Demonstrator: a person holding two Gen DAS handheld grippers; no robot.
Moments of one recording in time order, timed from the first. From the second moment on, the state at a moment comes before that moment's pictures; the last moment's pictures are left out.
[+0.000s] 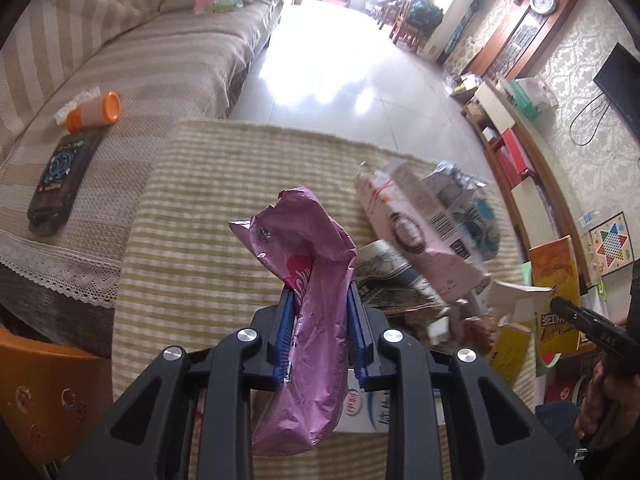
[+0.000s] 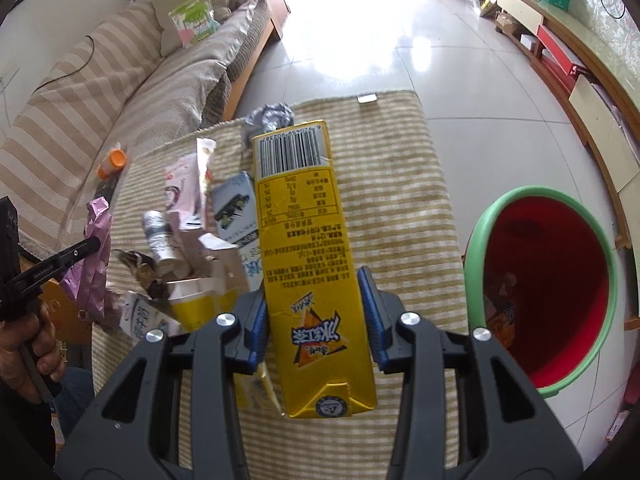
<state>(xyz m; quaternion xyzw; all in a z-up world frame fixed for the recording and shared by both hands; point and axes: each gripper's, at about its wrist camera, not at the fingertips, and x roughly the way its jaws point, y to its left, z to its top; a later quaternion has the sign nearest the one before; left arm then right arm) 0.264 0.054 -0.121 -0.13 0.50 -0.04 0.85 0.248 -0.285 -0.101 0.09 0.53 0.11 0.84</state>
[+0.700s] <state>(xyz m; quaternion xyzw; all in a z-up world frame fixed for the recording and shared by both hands) 0.185 -0.020 -0.018 -0.09 0.43 -0.14 0.89 0.166 -0.289 -0.014 0.10 0.45 0.13 0.88</state>
